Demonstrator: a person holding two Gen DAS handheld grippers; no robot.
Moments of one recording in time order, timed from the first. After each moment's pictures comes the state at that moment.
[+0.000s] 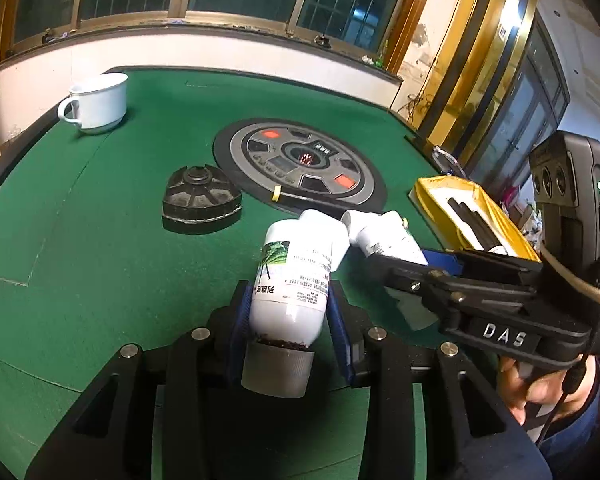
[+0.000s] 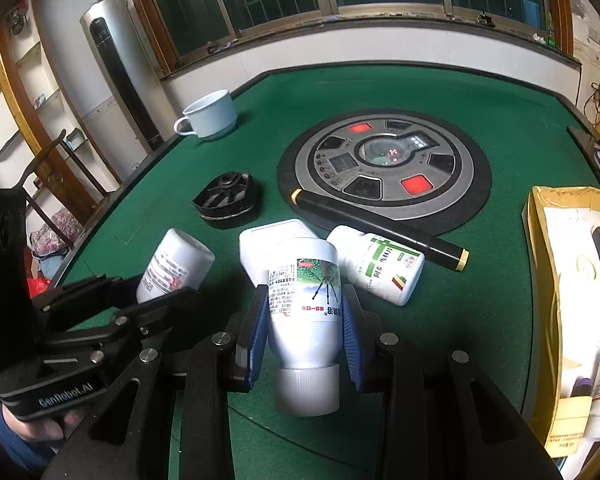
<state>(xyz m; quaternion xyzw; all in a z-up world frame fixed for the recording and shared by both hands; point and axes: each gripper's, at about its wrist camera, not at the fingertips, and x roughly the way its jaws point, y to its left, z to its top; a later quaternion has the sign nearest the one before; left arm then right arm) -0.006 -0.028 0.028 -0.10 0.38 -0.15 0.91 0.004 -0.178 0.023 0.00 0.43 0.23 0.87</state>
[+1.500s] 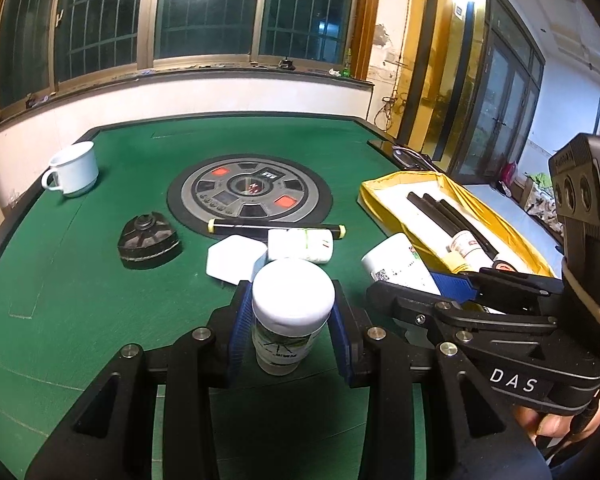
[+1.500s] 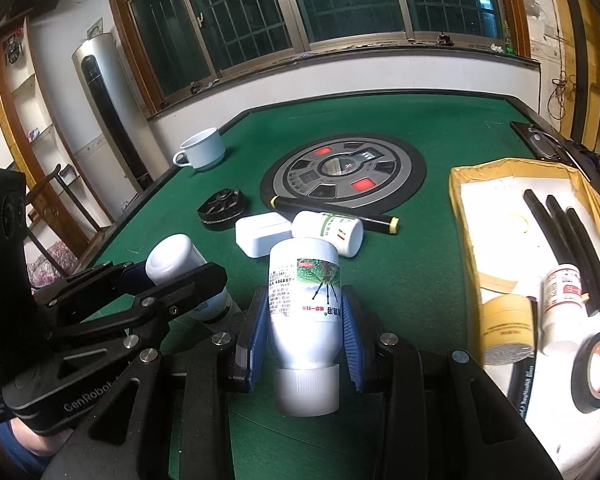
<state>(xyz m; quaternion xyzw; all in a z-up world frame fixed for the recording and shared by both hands) -0.042 -0.096 0.058 -0.02 0.33 -0.16 0.93 -0.058 -0.221 0.044 0.04 0.38 0.19 0.91</state>
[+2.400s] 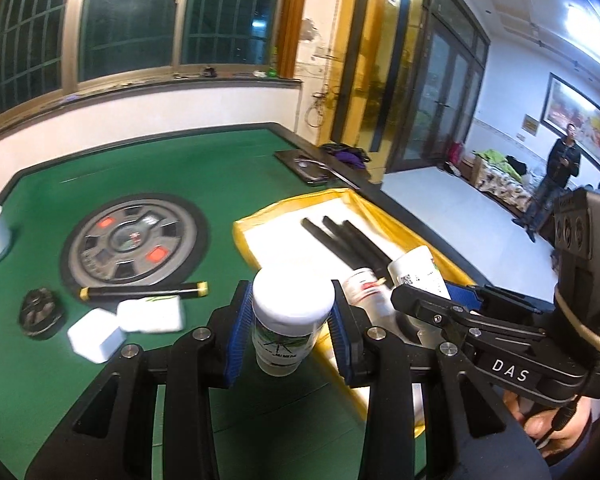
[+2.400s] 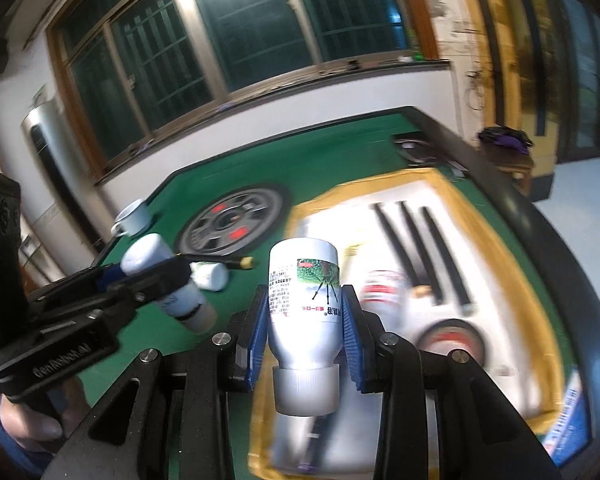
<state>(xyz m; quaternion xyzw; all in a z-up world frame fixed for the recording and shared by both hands) -0.023 -0.212 0.102 0.01 0.32 -0.26 0.91 -0.093 -0.357 0.079 0.11 0.33 0.07 0.94</state>
